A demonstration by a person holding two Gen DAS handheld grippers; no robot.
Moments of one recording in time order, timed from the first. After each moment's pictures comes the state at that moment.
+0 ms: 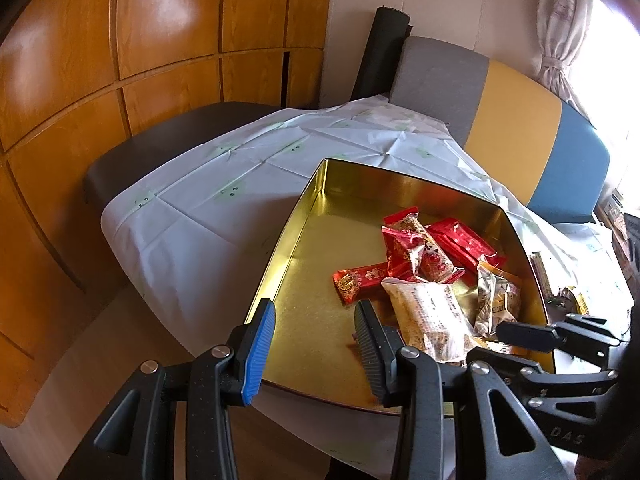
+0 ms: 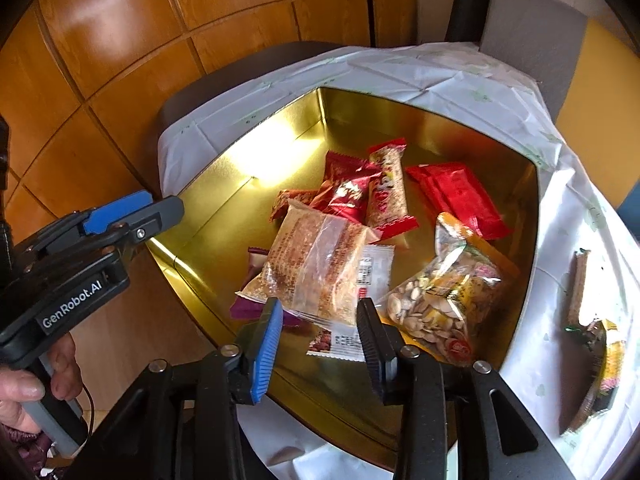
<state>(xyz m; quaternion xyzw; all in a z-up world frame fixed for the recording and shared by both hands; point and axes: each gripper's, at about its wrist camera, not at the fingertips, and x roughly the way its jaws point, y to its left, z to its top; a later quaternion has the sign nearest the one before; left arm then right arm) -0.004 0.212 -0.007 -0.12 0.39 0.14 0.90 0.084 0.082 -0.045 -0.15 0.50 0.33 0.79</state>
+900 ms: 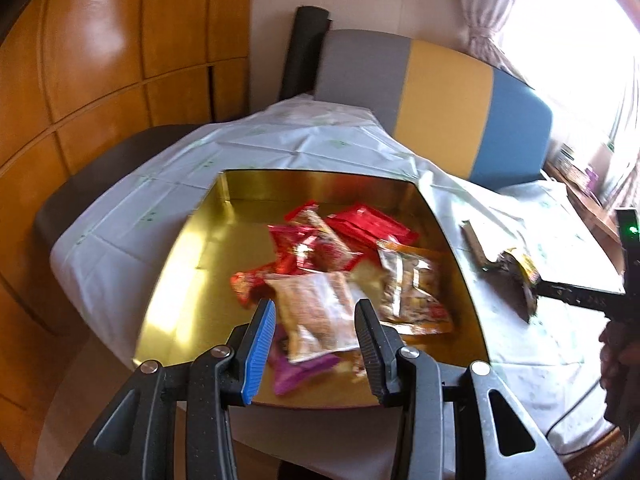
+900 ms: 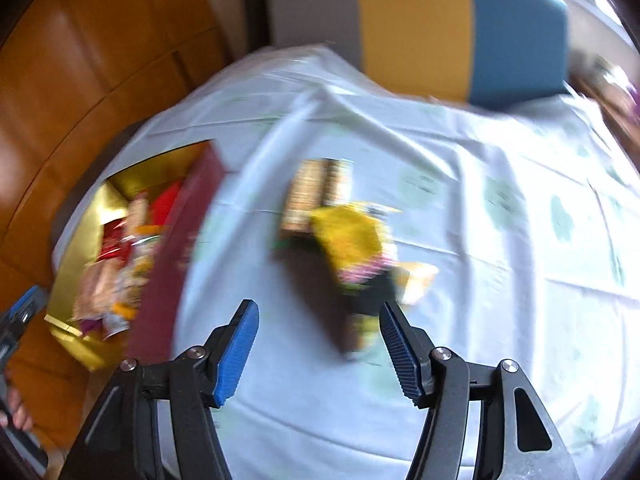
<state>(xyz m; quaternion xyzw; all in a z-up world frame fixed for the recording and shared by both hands) 0.007 0.133 0.006 -0.07 0.39 0.03 0.92 0.126 -0.159 -0.036 0.01 0.51 0.08 0.86</state>
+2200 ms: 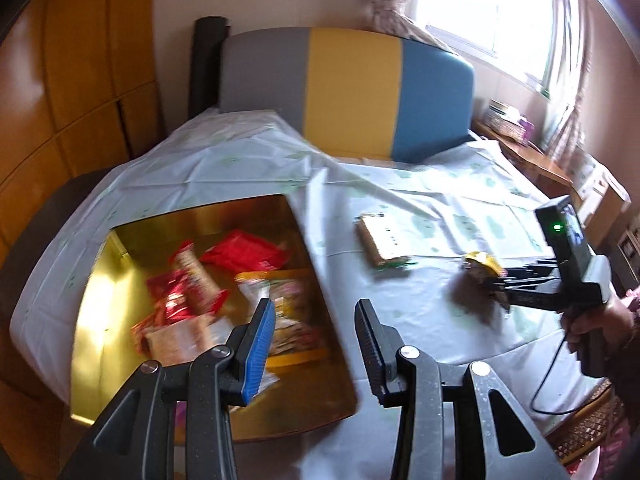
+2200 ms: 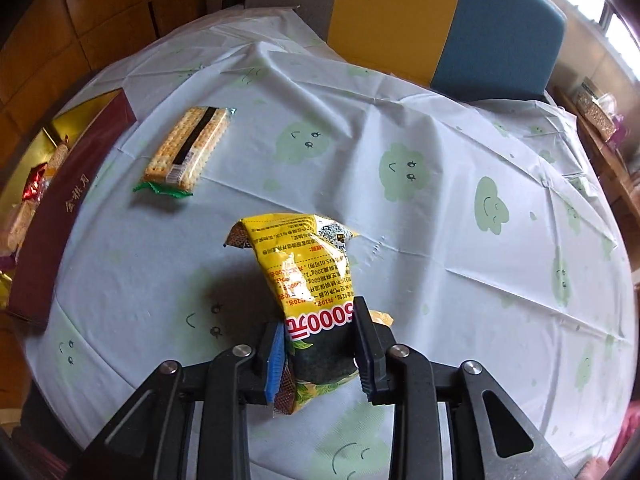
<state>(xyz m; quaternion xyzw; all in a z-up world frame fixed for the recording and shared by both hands) 0.040 0.032 0.038 0.00 0.39 -0.10 0.91 0.139 -0.236 -0.058 -0.09 0.55 0.06 0.83</state>
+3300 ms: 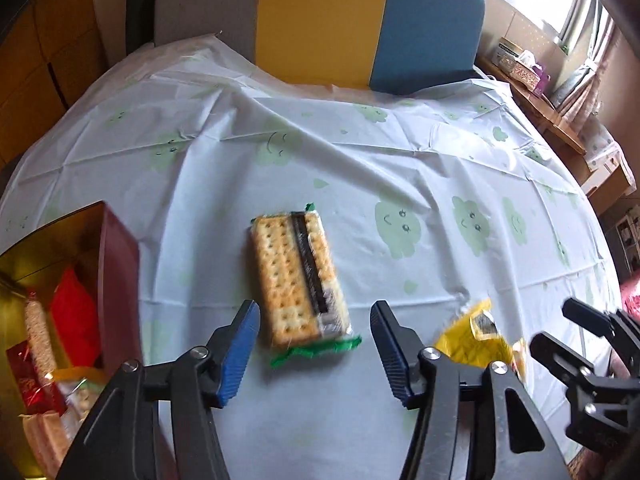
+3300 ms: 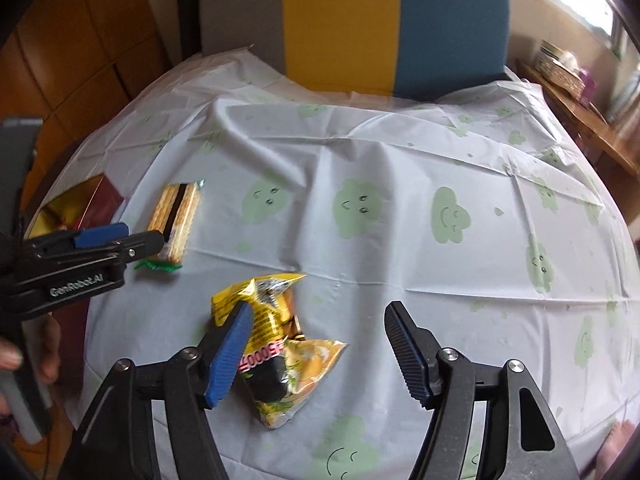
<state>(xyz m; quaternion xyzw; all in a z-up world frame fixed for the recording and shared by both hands) 0.200 -0.100 -0.041 0.00 0.53 -0.12 0.84 0.149 -0.273 -0.017 0.01 0.52 0.01 0.86</state>
